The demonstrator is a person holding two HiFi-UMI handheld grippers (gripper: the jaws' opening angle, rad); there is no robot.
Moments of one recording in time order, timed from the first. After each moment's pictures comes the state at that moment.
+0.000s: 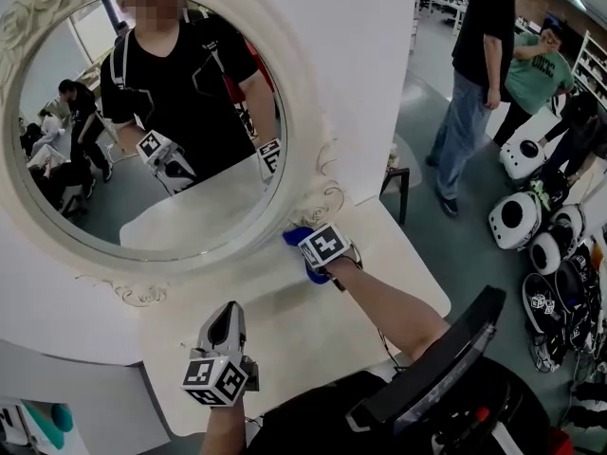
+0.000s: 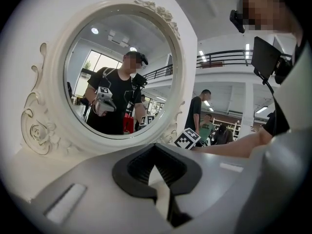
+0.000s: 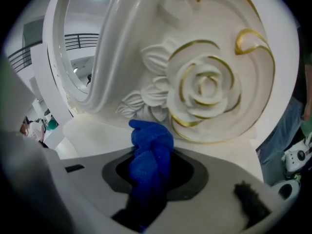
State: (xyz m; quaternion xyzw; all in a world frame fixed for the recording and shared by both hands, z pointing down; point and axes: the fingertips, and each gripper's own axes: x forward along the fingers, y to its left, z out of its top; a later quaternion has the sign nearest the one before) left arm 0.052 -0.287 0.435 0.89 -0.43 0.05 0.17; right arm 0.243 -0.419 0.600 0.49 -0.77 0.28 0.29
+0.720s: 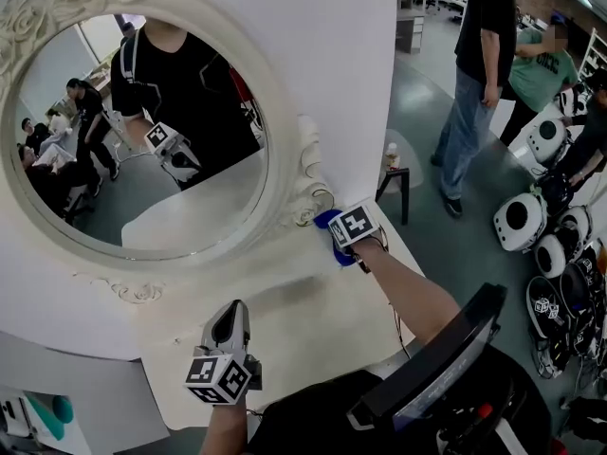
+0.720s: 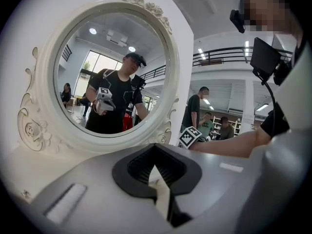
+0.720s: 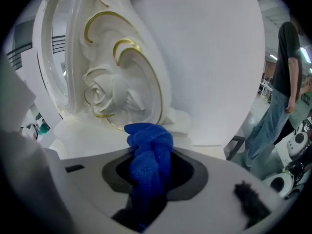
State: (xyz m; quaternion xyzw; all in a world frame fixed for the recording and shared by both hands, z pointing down) left arm 0.092 -0.274 0.433 0.88 -0.43 0.06 0.17; right arm 0.361 -0.424 0.602 0.54 -0.74 0.29 0.29
